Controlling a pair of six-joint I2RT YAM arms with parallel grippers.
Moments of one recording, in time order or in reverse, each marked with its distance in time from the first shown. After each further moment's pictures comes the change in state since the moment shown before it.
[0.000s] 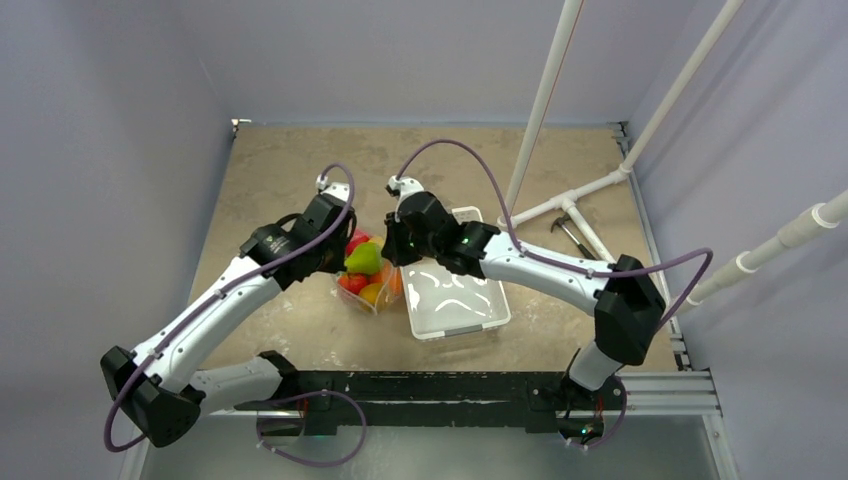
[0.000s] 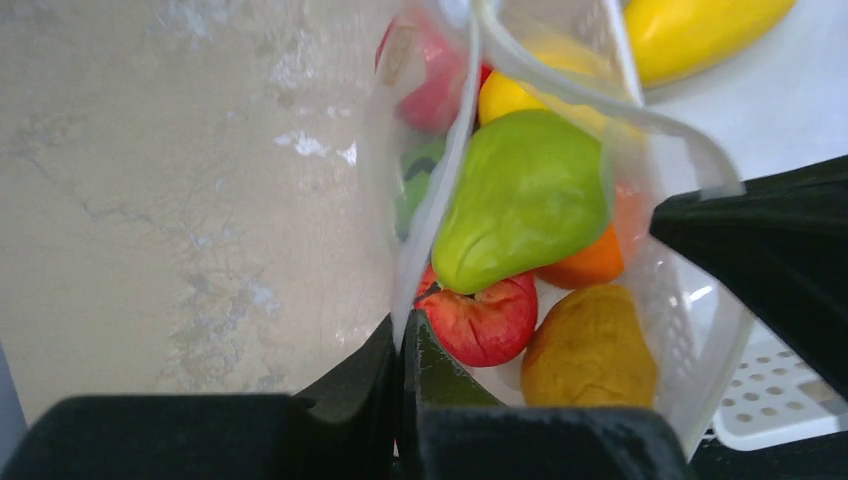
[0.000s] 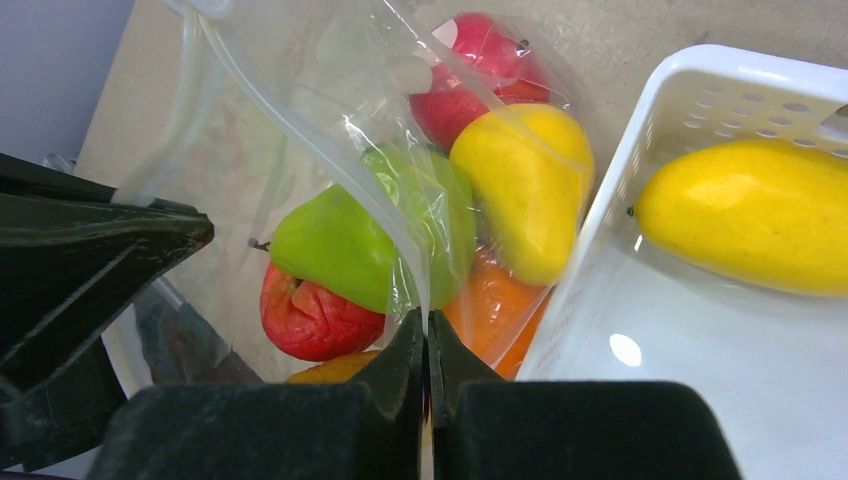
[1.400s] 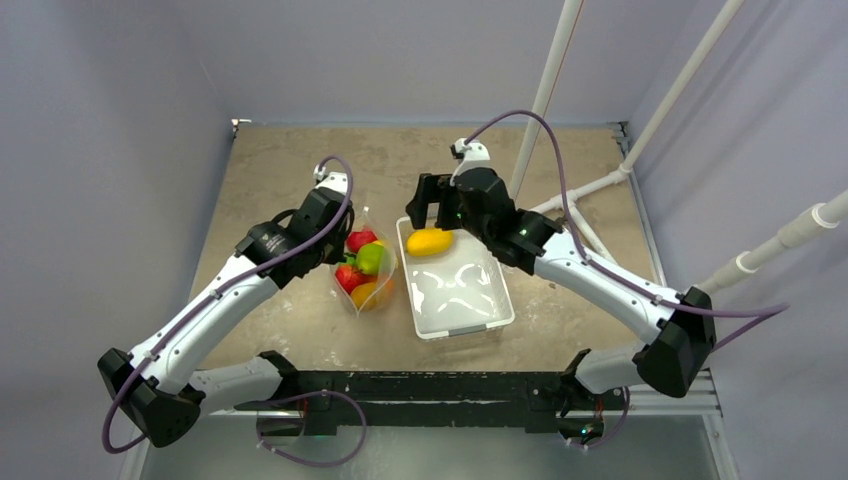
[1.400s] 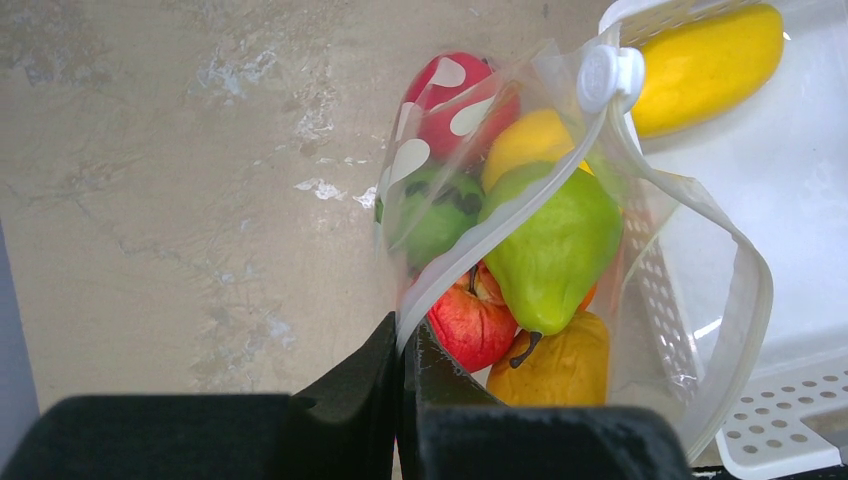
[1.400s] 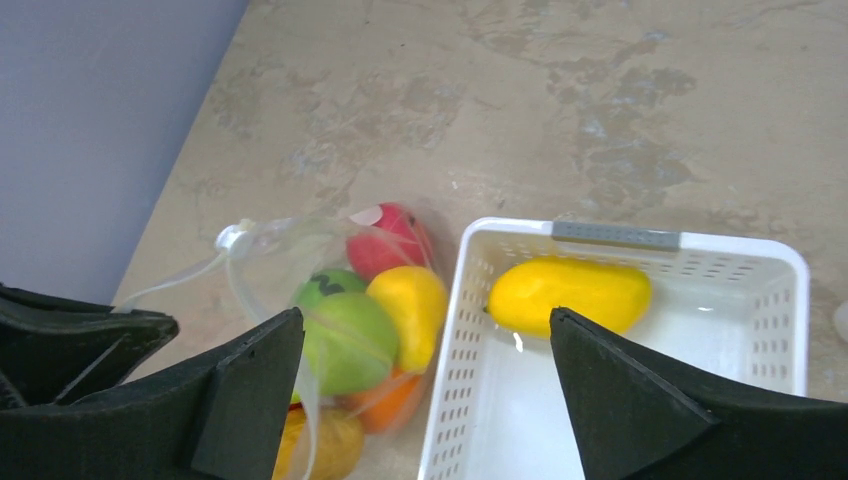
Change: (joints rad) left arm 0.000 -0.006 0.076 0.033 -0.054 0.034; right arm -0.136 -0.240 -0.016 -0.016 0.198 -0.018
